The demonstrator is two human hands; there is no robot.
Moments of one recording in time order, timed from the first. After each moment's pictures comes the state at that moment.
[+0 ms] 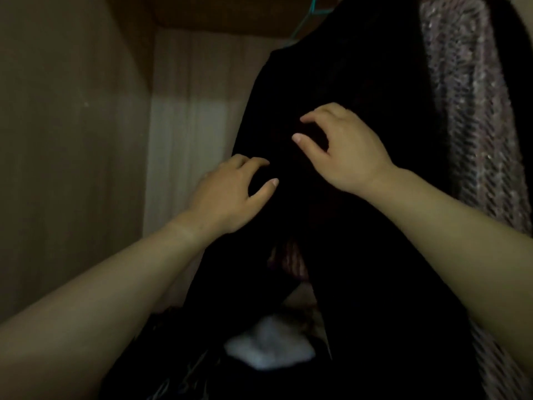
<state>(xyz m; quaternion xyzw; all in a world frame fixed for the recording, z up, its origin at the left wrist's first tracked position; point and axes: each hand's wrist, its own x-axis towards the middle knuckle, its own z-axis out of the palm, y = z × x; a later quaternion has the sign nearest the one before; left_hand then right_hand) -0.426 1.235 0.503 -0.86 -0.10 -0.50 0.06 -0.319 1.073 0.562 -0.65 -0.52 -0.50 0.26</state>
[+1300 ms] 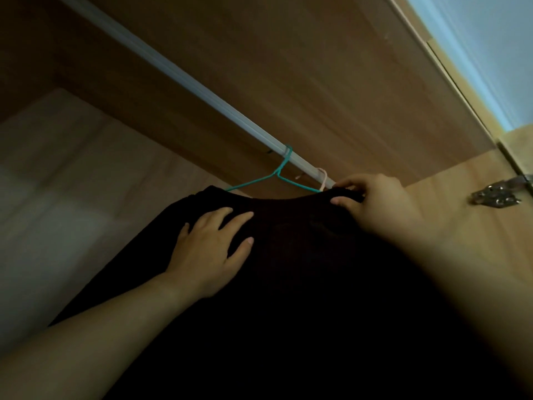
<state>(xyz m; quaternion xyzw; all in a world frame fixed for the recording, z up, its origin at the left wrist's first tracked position) -0.211 1.340 0.728 -0.74 0.05 -0.67 -0.05 -0.220 1.082 0.825 -0.68 -0.30 -0.65 0.13</state>
